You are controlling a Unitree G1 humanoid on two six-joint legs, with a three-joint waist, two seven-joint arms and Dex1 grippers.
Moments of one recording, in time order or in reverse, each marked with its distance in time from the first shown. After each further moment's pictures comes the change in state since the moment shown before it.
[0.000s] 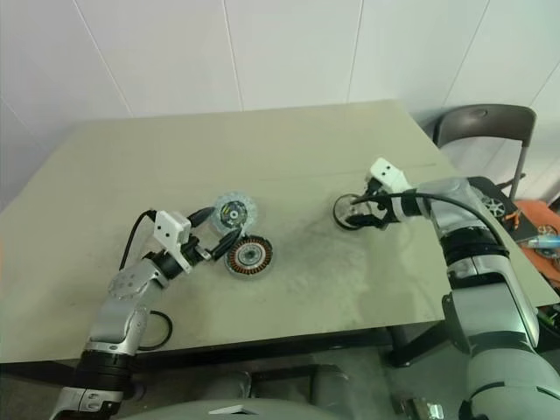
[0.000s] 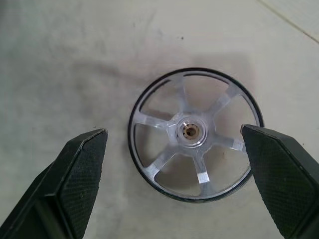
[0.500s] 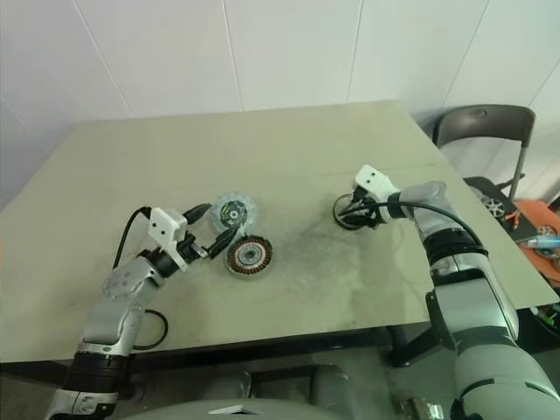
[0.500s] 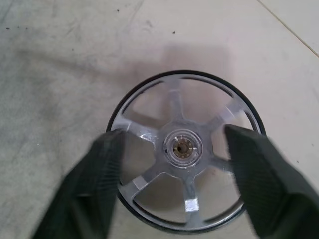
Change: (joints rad) left arm 0.005 0.026 0.010 -0.066 -0.005 0.046 0.017; right arm -0.021 0.065 0.008 0.087 -0.084 -0.115 -0.074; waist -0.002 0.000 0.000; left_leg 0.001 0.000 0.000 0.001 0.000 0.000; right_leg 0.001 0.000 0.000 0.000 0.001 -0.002
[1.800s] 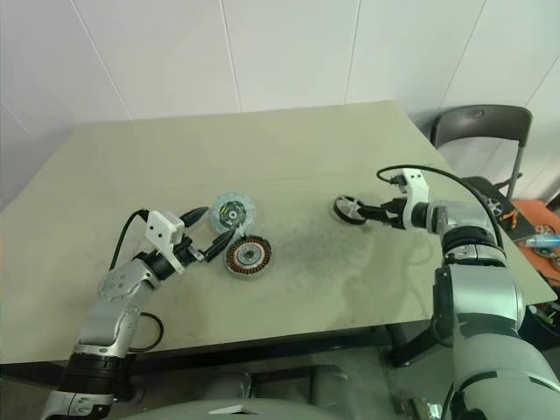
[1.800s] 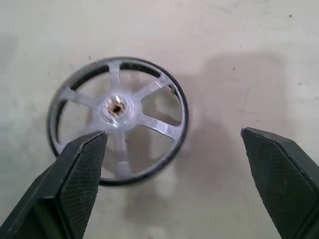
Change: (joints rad) left arm 0.008 0.018 0.006 0.032 0.000 -0.026 -0.022; right arm -0.092 -0.011 -0.345 0.372 0.184 0.238 -0.064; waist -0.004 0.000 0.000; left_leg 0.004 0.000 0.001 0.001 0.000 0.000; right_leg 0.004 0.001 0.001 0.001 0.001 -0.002
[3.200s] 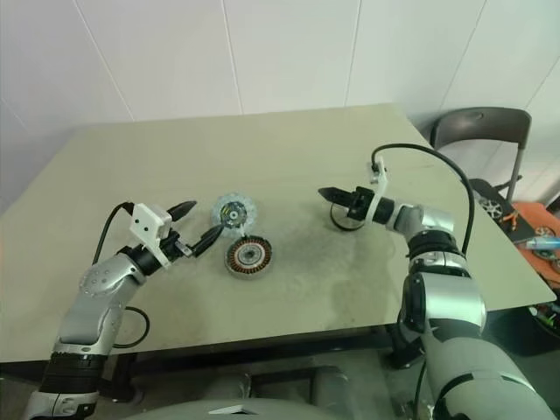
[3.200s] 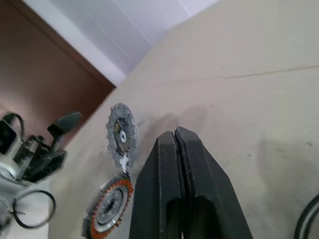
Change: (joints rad) left arm 0.007 0.075 0.052 -0.080 -0.023 0.080 0.002; right arm 0.053 0.194 -0.087 -0.189 0.219 0.131 0.241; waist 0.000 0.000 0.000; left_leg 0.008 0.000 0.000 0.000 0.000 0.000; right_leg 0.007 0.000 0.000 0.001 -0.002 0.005
